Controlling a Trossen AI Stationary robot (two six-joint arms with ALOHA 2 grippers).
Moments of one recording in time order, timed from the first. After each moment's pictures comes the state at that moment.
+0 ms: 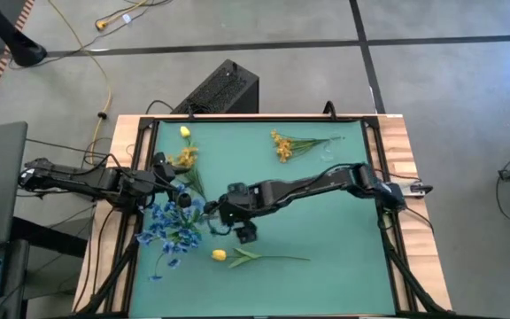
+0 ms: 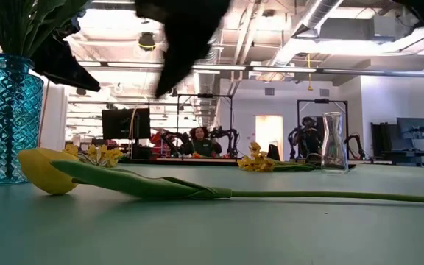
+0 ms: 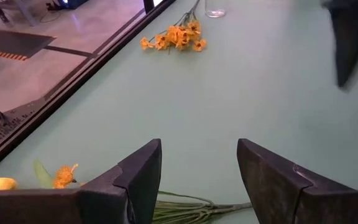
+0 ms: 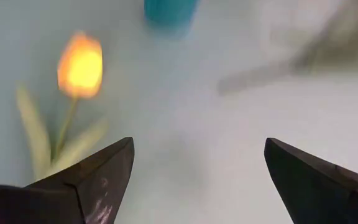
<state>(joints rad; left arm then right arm) -0.12 0.48 0.39 -0.44 -0.53 -0.21 0.16 2.21 2.00 -0.84 0.10 -0.14</state>
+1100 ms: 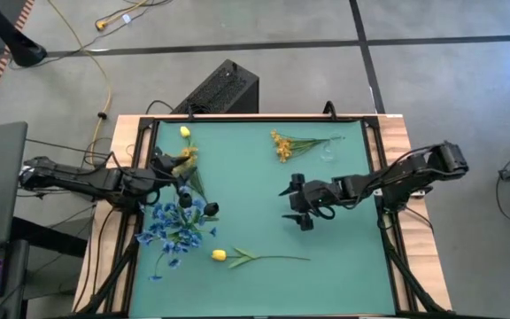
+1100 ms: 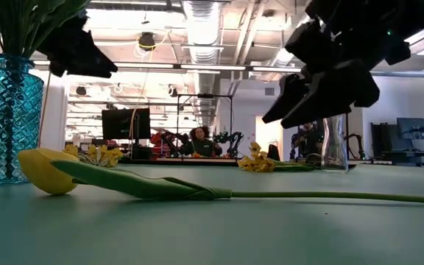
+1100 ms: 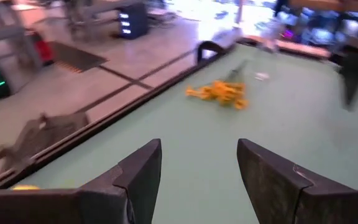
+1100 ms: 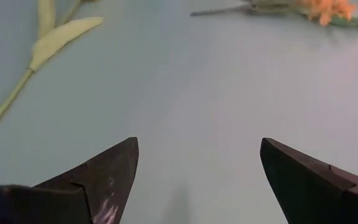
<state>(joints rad) -0.12 0.56 0.38 -0.20 -0.77 -0.29 0.12 1.41 0.61 0.18 0.11 -0.20</state>
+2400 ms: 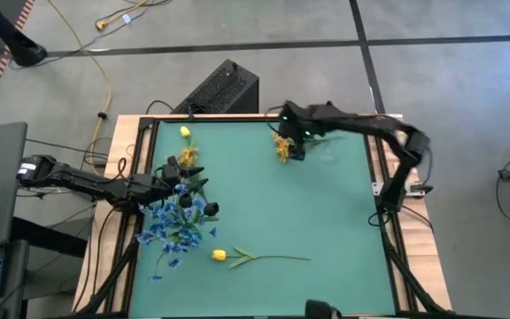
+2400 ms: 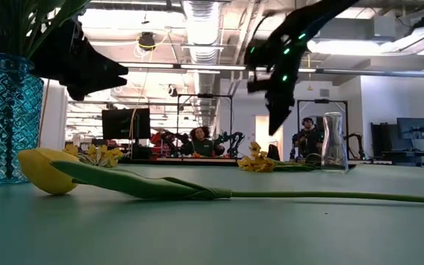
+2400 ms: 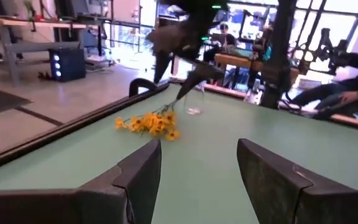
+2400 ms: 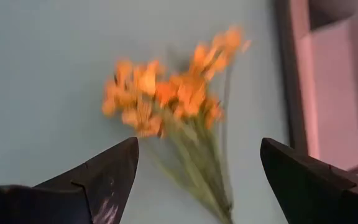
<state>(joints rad) -0.09 0.73 0.05 0.67 -0.51 -0.15 -0.52 1.77 1.37 -0.80 0.16 -0.37</state>
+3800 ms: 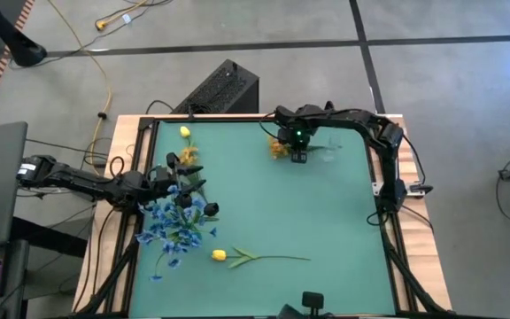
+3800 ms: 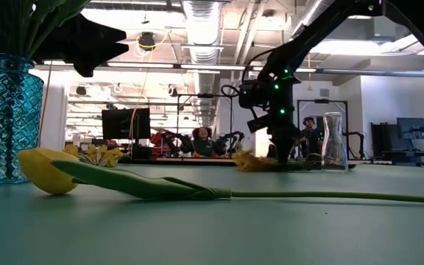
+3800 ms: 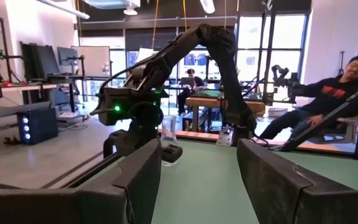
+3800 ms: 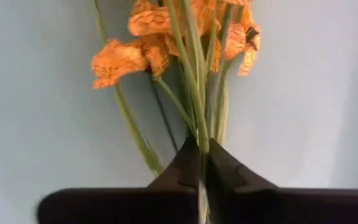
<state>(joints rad) -0.09 0.72 0.05 0.89 -0.38 0.04 -0.59 2.02 1.43 -0.89 0.12 -0.47</state>
